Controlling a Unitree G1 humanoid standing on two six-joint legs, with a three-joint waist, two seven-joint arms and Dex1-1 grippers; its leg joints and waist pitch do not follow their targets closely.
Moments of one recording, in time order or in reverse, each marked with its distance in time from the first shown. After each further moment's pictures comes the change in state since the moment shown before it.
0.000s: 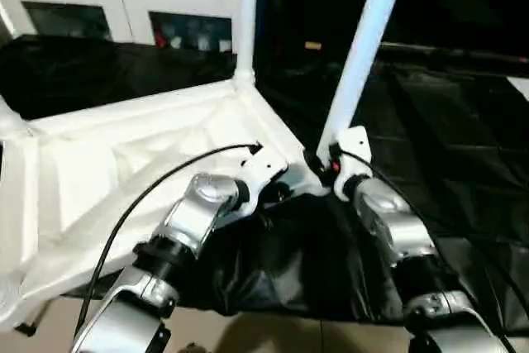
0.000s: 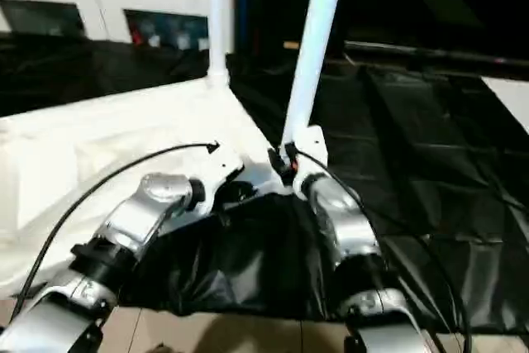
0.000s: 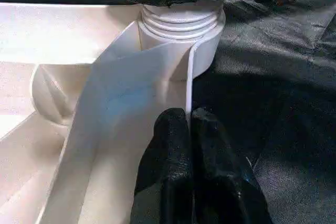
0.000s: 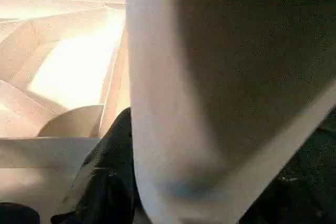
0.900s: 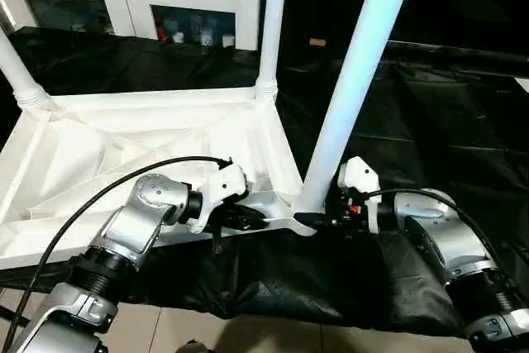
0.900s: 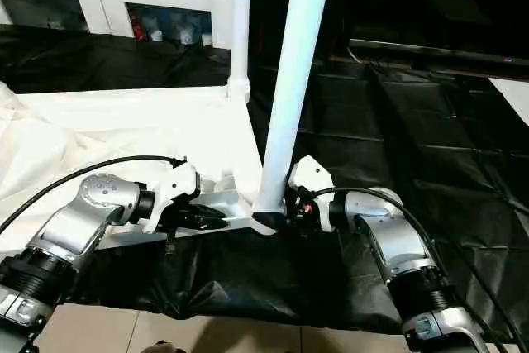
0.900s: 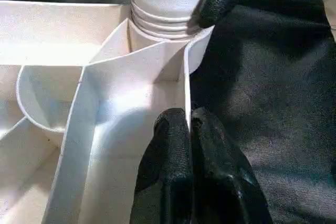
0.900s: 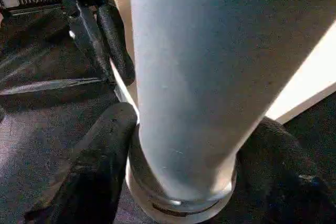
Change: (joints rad) left arm 0.112 0.281 -0.026 -0.163 -0.132 -0.119 -0.463; right arm 0.111 -0.317 0.185 -0.207 0.092 -0.014 0.753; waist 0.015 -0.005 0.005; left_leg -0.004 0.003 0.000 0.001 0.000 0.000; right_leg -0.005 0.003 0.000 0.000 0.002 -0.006
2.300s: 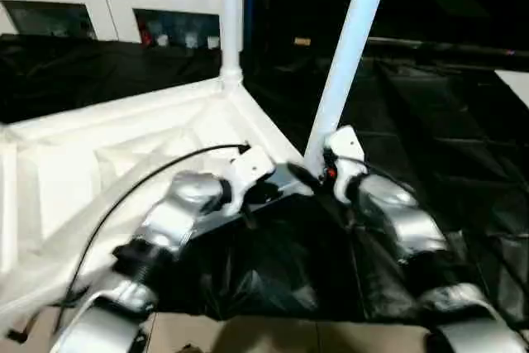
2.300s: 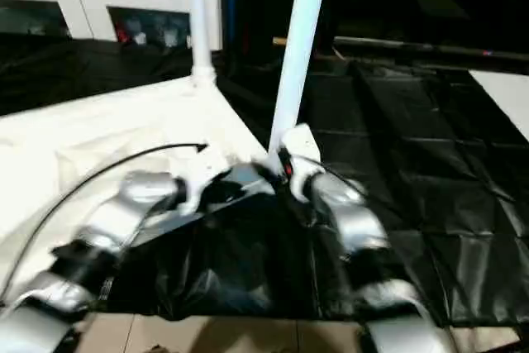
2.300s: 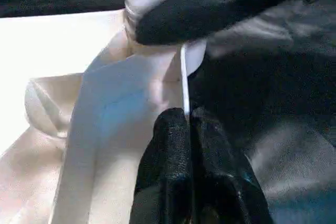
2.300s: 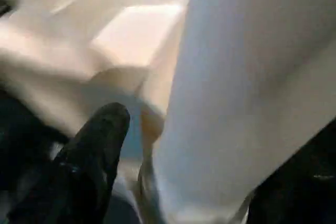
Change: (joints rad) left arm -0.060 -0.148 0.019 0.074 0.095 0.060 0.300; right arm -0.104 0.173 -0.074 0.185 -0.087 -0.016 -0.373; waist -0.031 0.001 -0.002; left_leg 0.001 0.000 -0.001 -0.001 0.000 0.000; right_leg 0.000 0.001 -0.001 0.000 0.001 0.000
